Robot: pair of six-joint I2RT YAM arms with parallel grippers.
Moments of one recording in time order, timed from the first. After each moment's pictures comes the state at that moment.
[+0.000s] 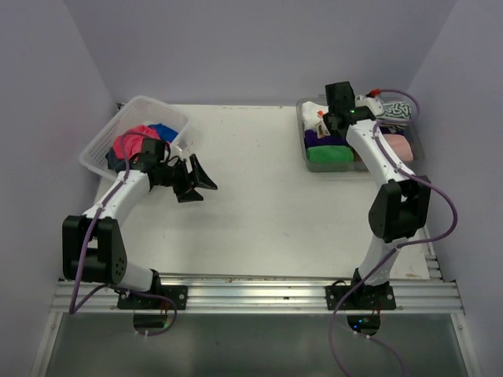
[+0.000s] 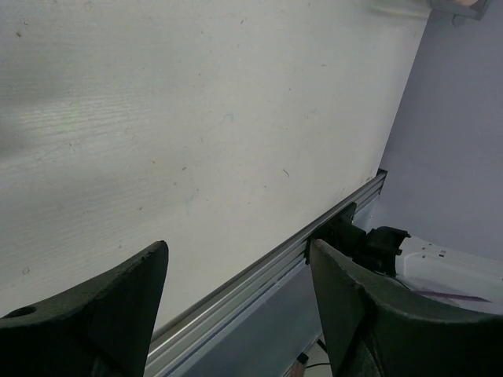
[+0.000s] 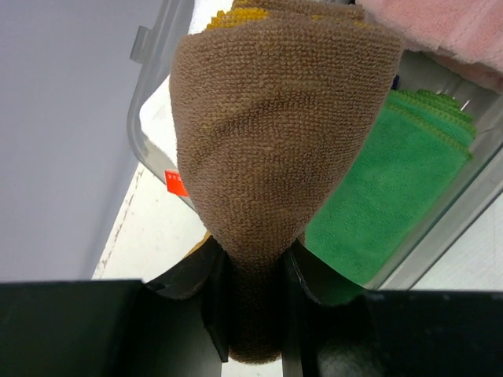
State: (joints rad) left arm -0.08 1.45 0.99 -0.59 0.72 -0.54; right arm 0.23 1.81 1.72 -0.70 0.53 1.20
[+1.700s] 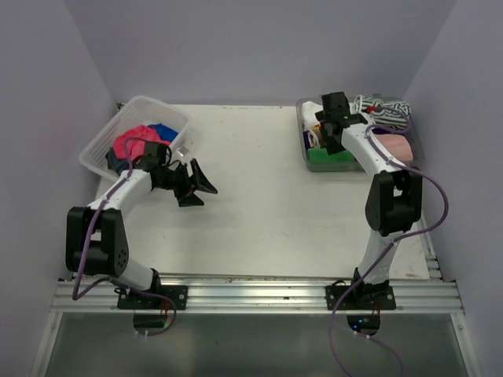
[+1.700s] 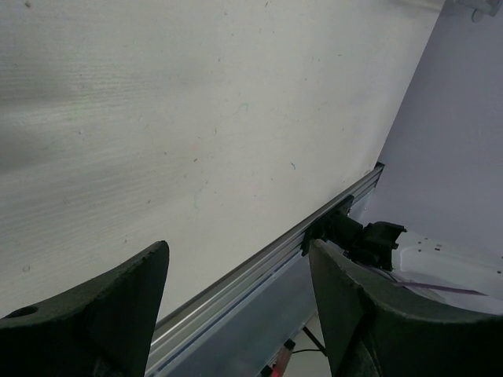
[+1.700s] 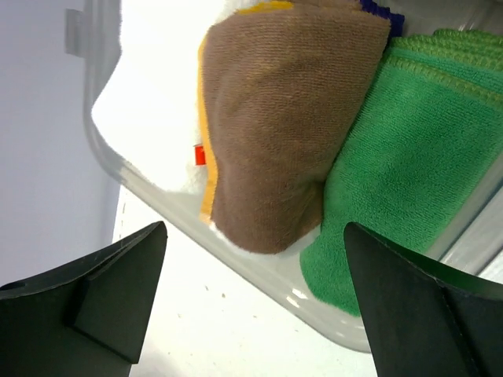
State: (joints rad) left arm -0.07 1.51 0.97 -0.59 0.75 -0.54; right arm 0.21 1.93 1.65 -0.63 0.46 1.41
